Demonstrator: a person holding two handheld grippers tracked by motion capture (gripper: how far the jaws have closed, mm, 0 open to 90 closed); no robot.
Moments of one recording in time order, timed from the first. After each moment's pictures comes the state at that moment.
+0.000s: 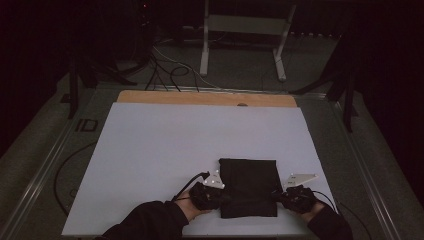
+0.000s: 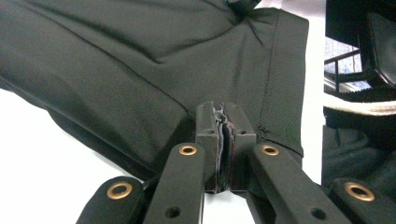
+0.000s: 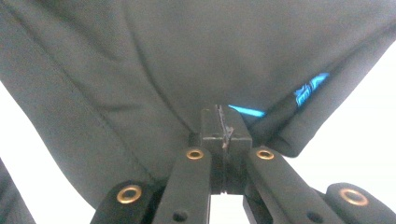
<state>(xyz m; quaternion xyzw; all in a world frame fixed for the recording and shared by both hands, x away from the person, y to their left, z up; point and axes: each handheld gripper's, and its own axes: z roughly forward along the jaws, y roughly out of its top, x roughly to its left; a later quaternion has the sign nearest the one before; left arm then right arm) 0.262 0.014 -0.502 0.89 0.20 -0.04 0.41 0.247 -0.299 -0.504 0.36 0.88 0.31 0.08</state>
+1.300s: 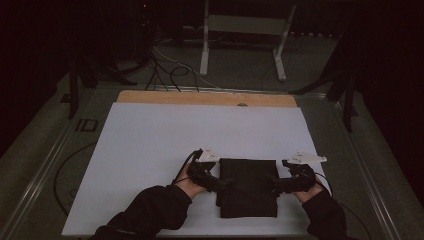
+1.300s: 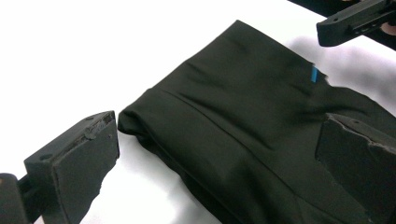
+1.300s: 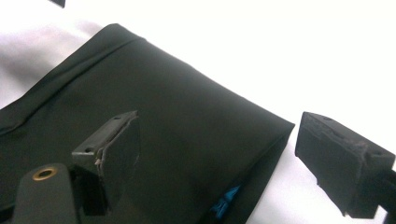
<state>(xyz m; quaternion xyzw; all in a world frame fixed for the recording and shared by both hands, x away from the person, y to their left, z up) 0.309 0.019 -0.479 0.85 0.29 0.05 0.44 0.284 -0.294 -0.467 0.41 0.81 0.38 0.17</state>
